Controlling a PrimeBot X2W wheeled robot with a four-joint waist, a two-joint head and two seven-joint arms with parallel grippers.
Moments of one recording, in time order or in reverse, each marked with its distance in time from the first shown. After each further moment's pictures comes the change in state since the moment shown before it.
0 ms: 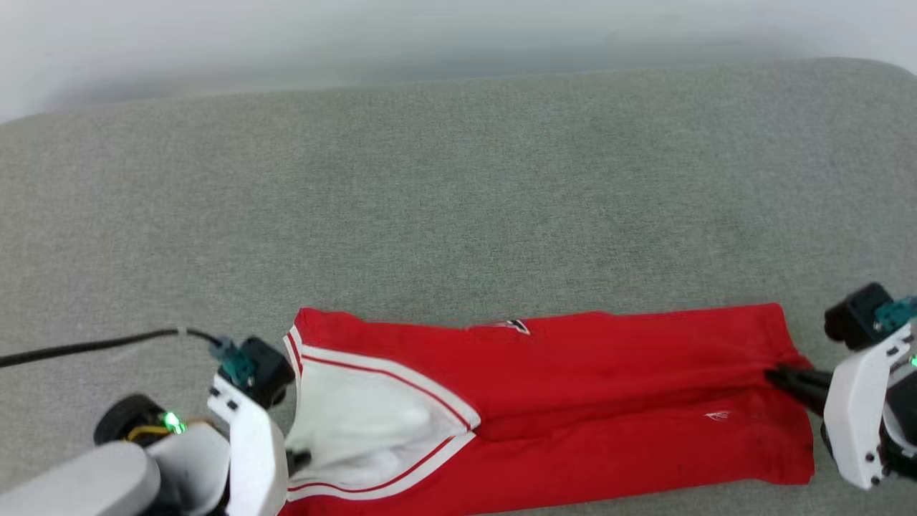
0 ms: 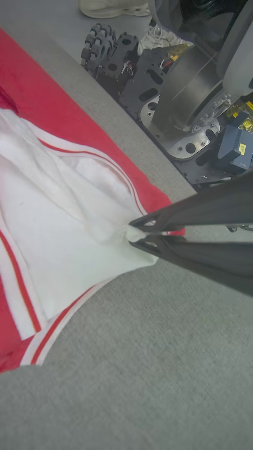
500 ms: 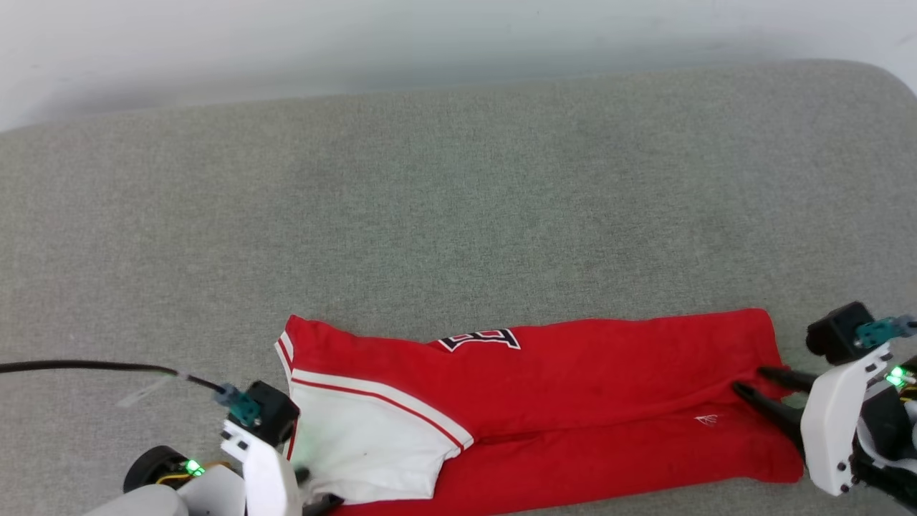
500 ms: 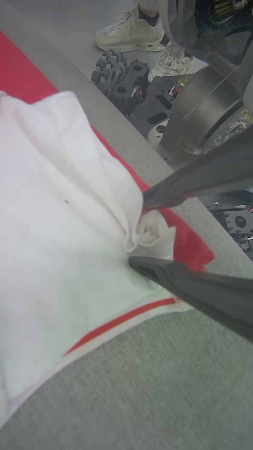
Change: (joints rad) left arm 0.133 -0.108 -0.027 0.156 -0.030 -0.002 -0.171; right arm 0.064 0.096 -0.021 0.093 -0.024 0.000 -0.074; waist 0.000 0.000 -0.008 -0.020
